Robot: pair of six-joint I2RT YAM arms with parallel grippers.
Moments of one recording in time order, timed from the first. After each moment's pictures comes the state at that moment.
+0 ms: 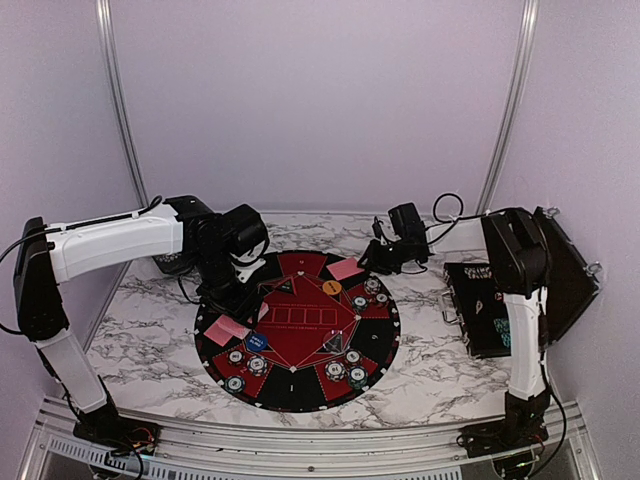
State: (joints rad) left arm -0.82 1.72 1.45 -1.15 0.04 -0.27; right arm 0.38 2.22 1.52 -0.16 -0.37 0.47
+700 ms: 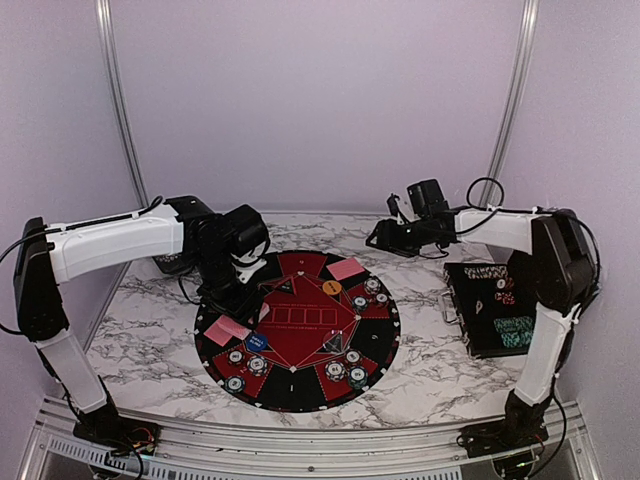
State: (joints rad) left arm -0.82 1.72 1.45 -1.15 0.05 -0.27; right arm 0.39 1.92 1.41 -0.26 -0.29 0.41
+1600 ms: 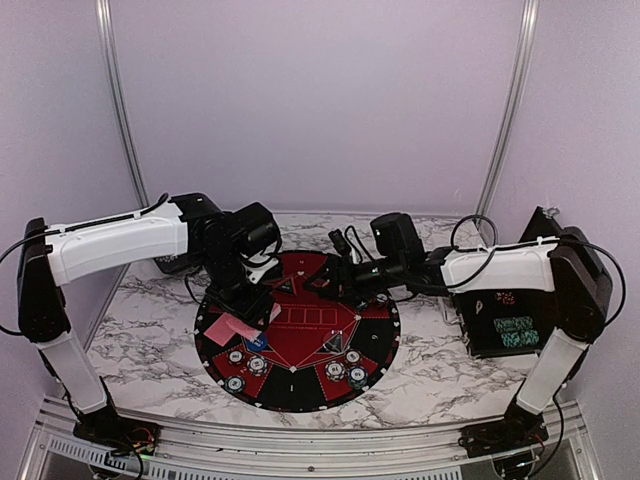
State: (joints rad) left arm -0.89 1.73 1.51 -1.17 0.04 -0.29; right arm 0.75 1.71 1.07 0.09 -0.61 0.75
